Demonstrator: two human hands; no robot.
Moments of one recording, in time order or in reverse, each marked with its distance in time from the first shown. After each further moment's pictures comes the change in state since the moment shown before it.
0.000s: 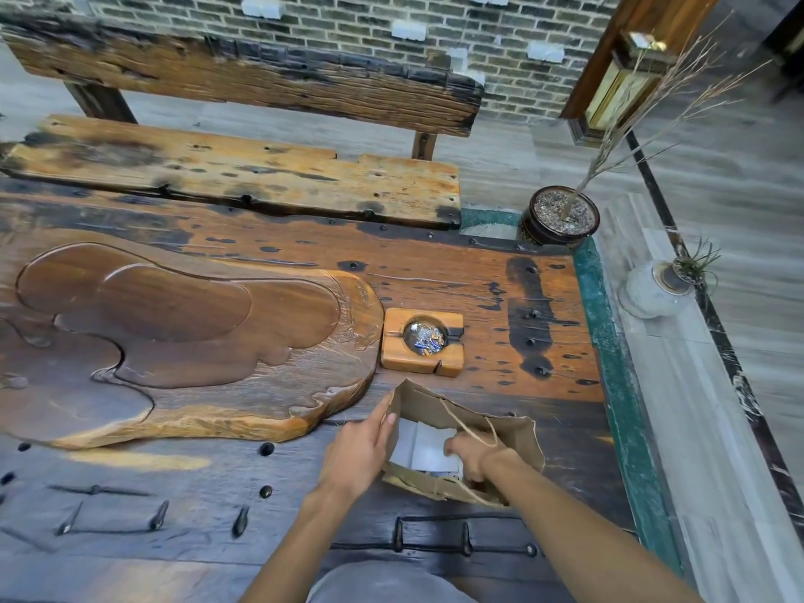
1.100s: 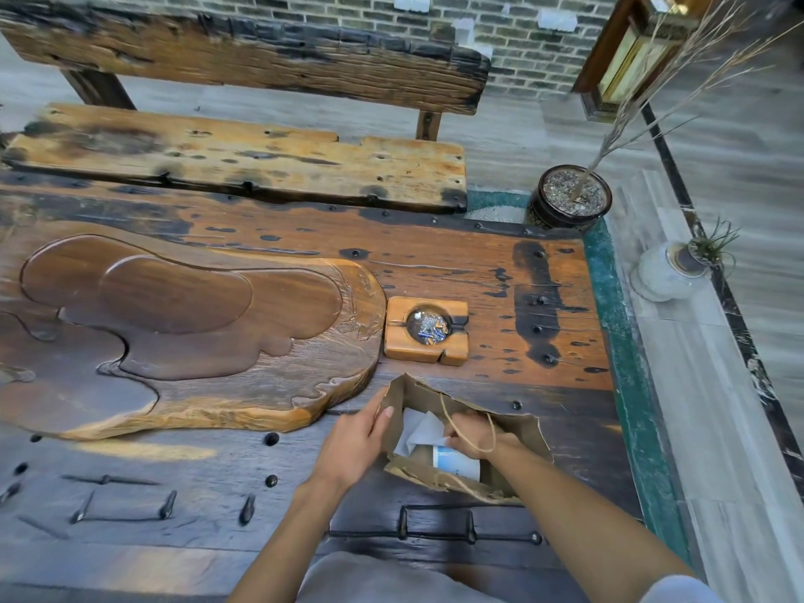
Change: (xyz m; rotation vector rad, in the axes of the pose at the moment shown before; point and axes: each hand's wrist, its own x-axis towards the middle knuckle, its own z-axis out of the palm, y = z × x) left_hand 0.004 -0.008 -0.006 -0.167 -0.084 -0.040; right_hand 0.039 0.002 -0.001 0.127 0.060 -0.167
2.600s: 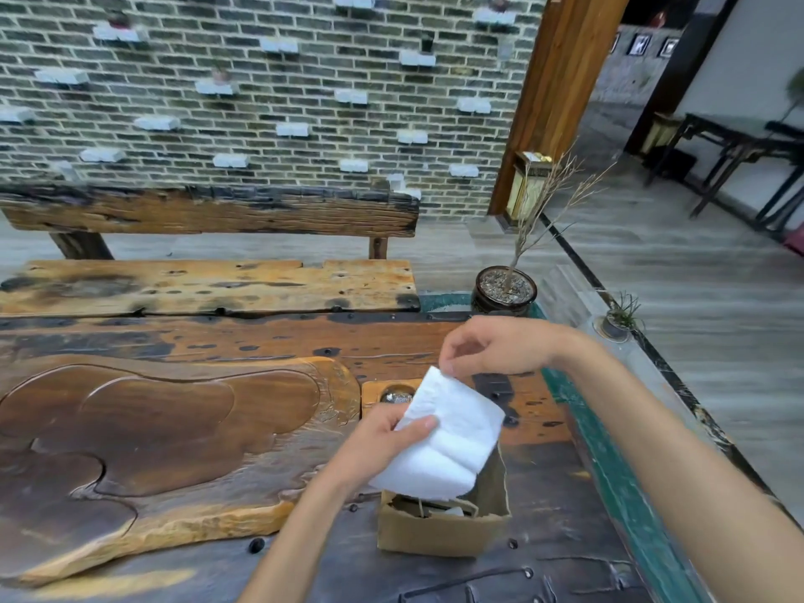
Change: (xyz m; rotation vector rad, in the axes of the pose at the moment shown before) left_hand -0.061 0.140 -0.078 -0.551 -0.339 0.317; right_hand -0.271 -0.076 -0.215 0.153 0.342 -0.433
